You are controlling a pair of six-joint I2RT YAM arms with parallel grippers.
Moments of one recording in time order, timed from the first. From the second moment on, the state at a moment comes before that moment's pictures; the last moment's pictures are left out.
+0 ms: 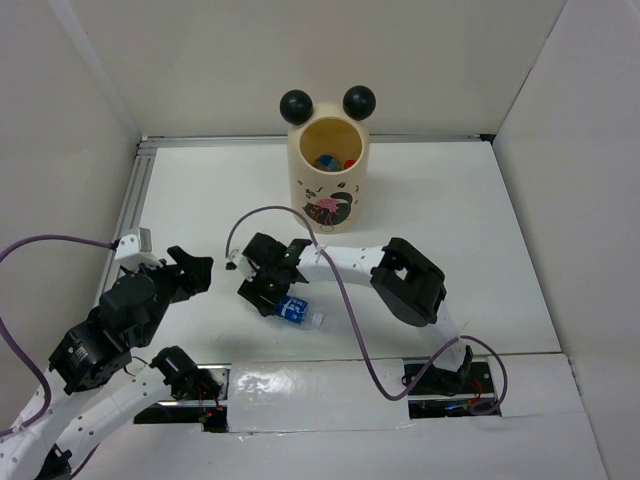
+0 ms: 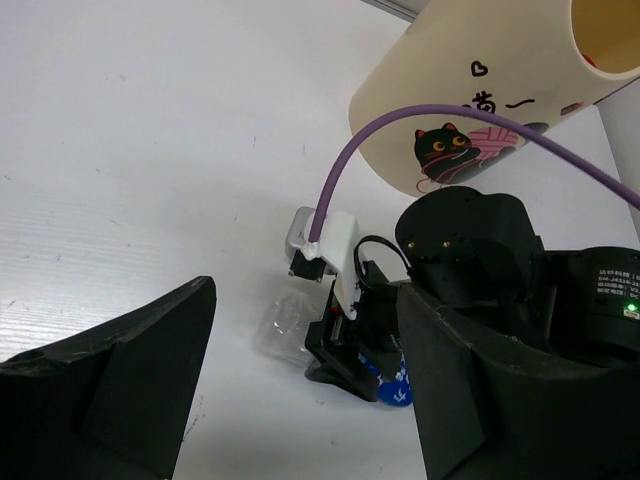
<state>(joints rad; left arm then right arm) -0.70 0.39 0.86 -0.82 -0.57 -0.67 1.06 2.09 1.51 -0.49 -0.22 -0.03</state>
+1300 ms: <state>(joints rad) -0.70 0.33 0.71 -0.35 -0.10 -0.50 0.30 2.02 2.31 -0.40 -1.45 -0.61</state>
